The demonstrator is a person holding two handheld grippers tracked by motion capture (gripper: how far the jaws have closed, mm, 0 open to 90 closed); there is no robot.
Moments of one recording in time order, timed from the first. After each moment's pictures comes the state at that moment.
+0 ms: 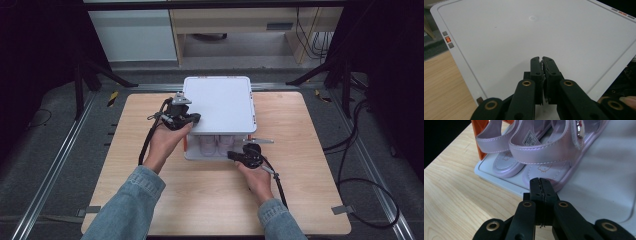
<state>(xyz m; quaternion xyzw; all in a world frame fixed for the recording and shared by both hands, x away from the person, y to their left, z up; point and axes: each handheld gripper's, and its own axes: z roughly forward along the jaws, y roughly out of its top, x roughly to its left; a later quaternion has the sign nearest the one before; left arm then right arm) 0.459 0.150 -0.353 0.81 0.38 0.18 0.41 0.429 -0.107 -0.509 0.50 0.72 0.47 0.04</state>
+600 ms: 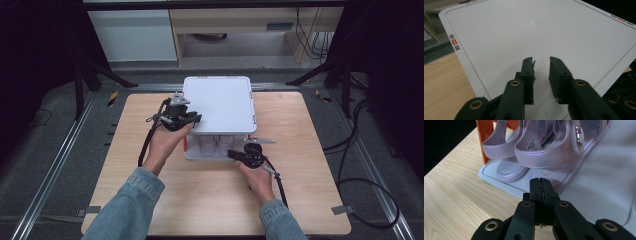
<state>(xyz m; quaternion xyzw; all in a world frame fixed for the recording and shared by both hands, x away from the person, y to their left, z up) 0.454 0.152 -0.352 0.79 0.39 0.20 0.43 0.426 -0.110 -0.505 0.49 0.72 0.49 0.05</state>
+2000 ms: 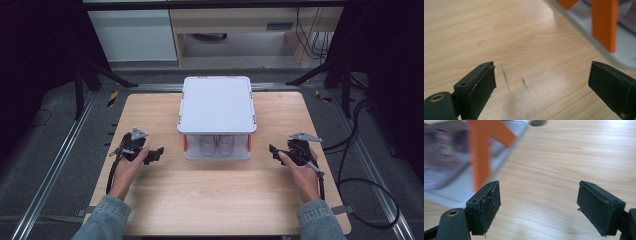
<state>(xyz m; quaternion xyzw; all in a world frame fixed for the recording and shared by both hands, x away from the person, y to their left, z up) 0.434 0.290 -0.485 0.78 0.48 0.23 0.34 0.432 -0.242 -0.490 0.54 0.70 0.41 0.22</state>
